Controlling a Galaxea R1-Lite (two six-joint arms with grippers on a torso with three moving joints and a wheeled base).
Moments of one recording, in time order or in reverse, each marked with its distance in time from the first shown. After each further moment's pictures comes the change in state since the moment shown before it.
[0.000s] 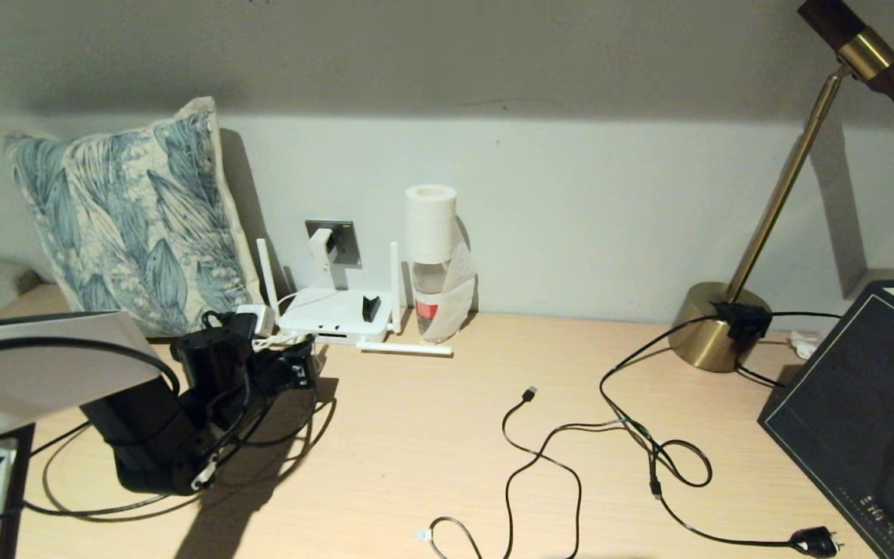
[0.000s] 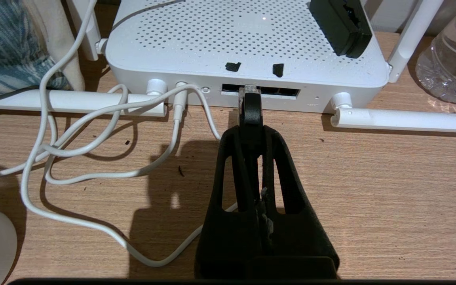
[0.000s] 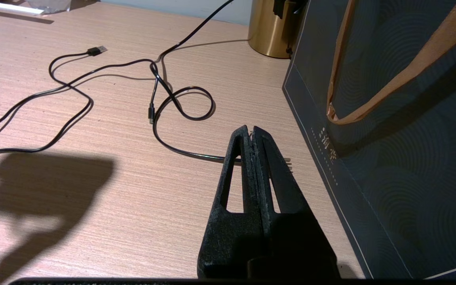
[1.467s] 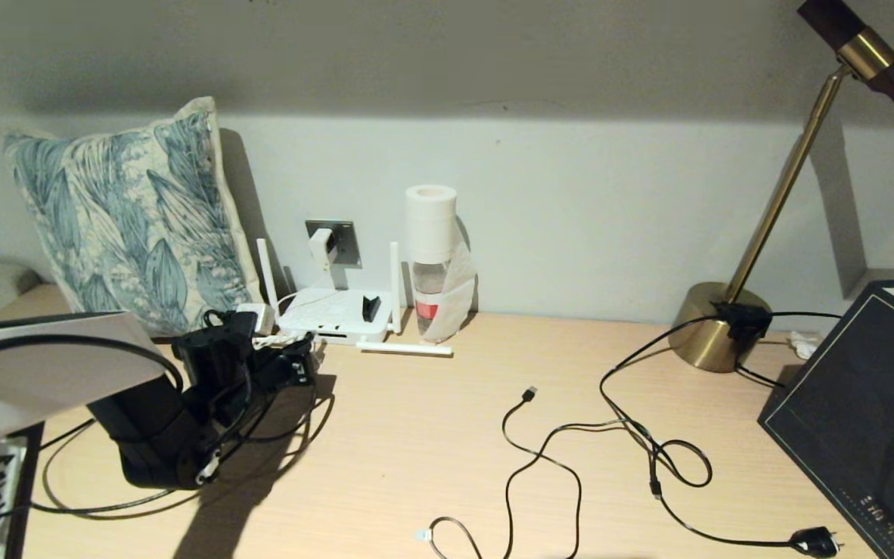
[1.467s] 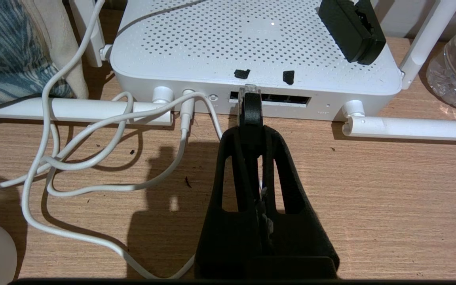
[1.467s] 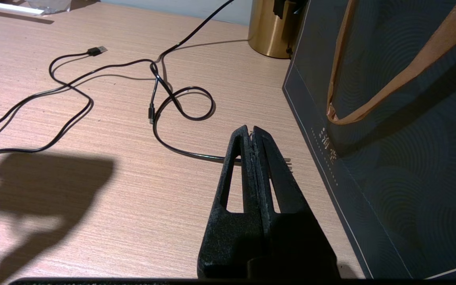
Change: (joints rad) left arm 0.012 0.027 -0.038 0.000 -0.009 0.002; right arm 0.000 0.000 0.000 0.000 0.000 0.000
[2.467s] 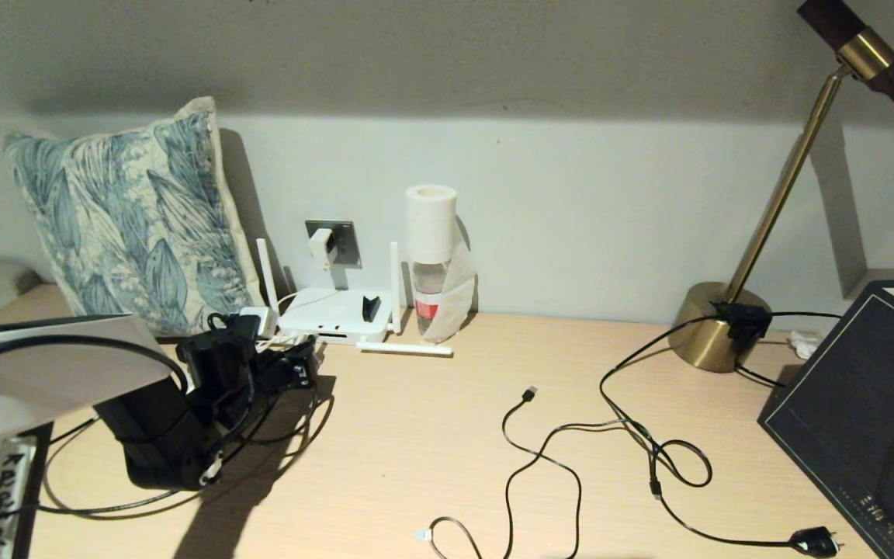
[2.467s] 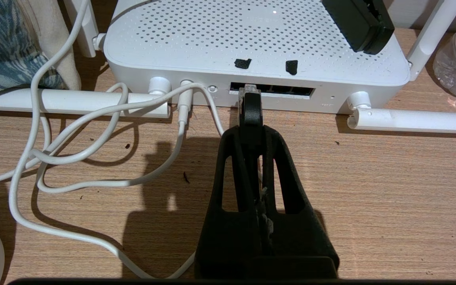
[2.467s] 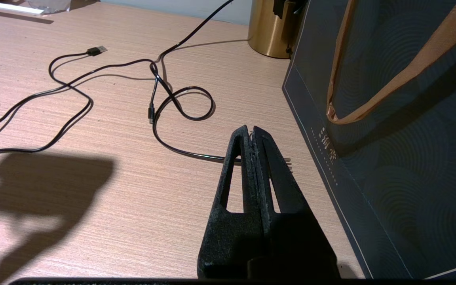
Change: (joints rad) left arm 0.001 0.021 -0.009 0.000 -0.006 0.000; right arm 0.000 0.000 0.000 0.000 0.000 0.000
